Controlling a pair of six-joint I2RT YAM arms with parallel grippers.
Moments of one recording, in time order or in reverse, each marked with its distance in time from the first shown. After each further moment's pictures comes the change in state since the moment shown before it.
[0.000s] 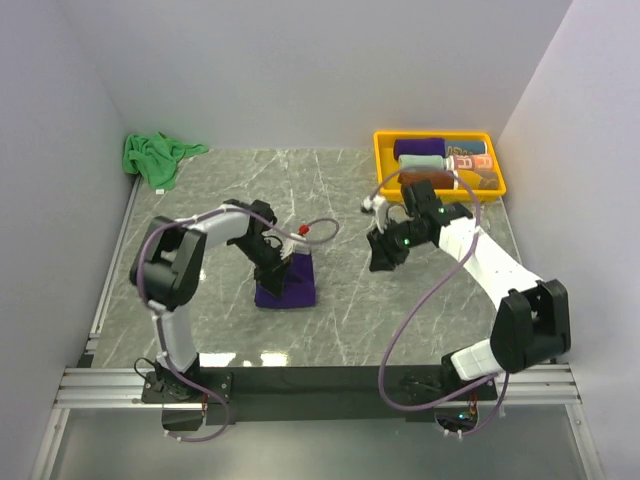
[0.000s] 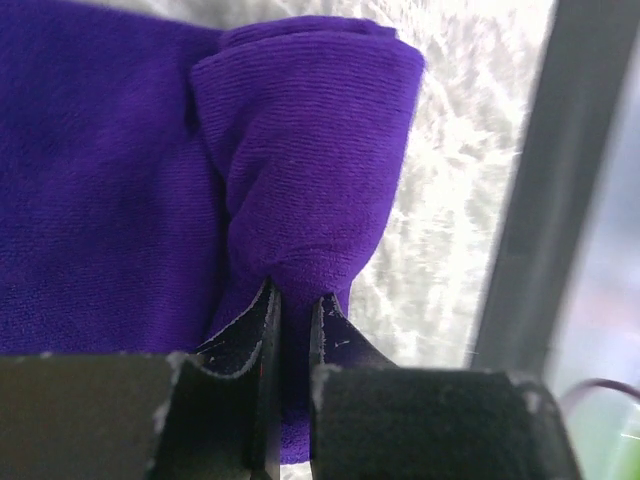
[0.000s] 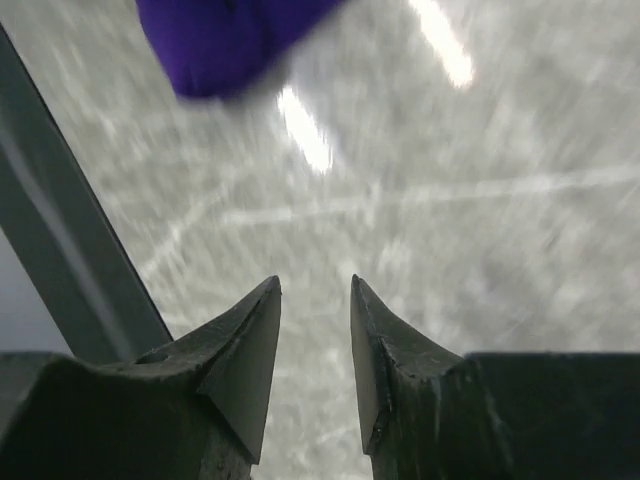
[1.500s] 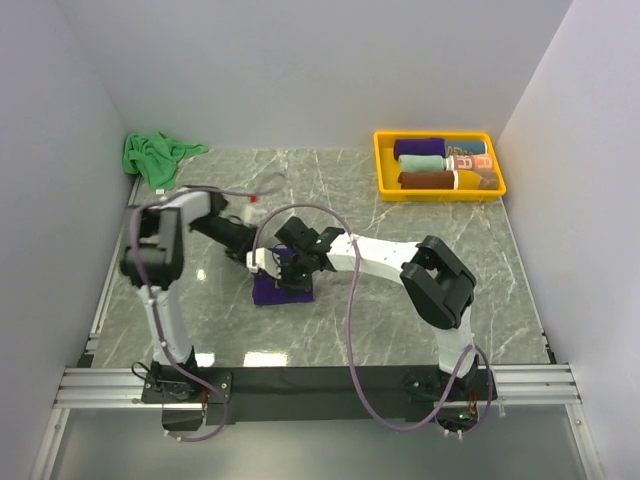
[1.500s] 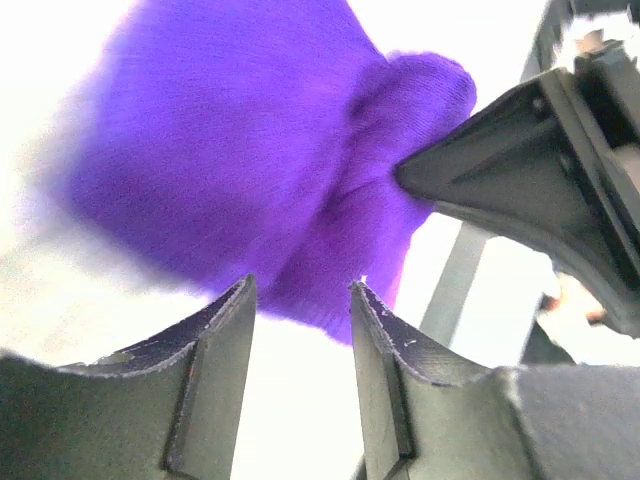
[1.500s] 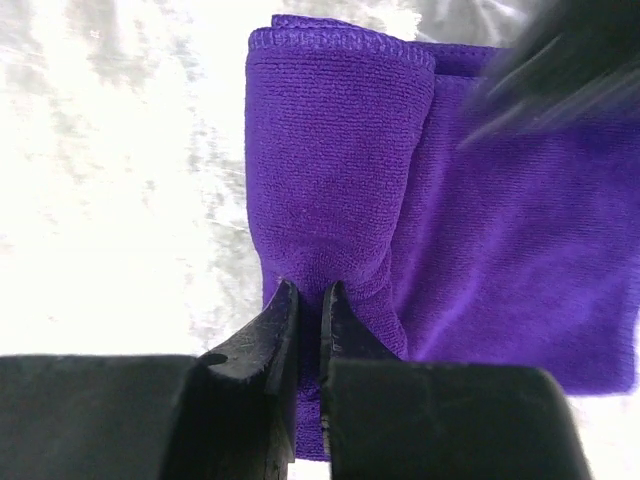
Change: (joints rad) left arm 0.320 0.208 0.198 -0.194 0.205 -0.174; right arm 0.624 0.505 0.235 0.310 0.261 -0.175
